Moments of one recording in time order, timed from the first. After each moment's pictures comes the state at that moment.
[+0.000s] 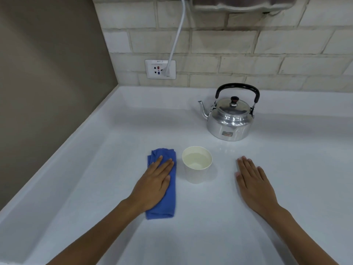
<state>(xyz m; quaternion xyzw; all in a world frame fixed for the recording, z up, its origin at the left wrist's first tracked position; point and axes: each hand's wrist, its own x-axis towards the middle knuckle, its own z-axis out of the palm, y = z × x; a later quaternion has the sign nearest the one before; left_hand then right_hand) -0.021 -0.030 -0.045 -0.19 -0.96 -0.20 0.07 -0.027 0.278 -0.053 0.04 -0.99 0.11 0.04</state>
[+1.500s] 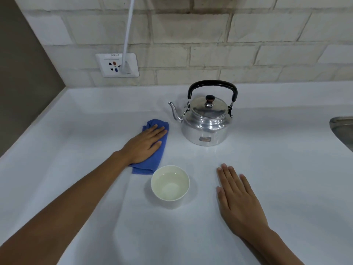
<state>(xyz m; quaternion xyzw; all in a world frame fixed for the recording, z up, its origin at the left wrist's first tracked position) -0.220 0.000 -0.030 -0.31 -0.94 -0.12 -0.01 -0.022 0.272 -0.046 0.04 -0.99 0.12 0.04</state>
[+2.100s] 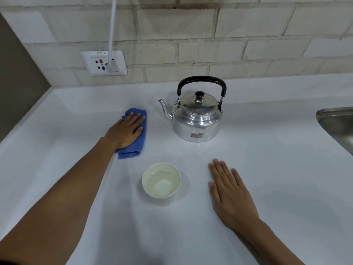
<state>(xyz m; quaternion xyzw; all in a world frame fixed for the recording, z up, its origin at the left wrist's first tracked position) -0.264 -0.023 -0.025 -0.20 -0.98 -0.04 -0.04 -0.020 0.271 -0.044 0.04 -0.99 0.12 0.03</state>
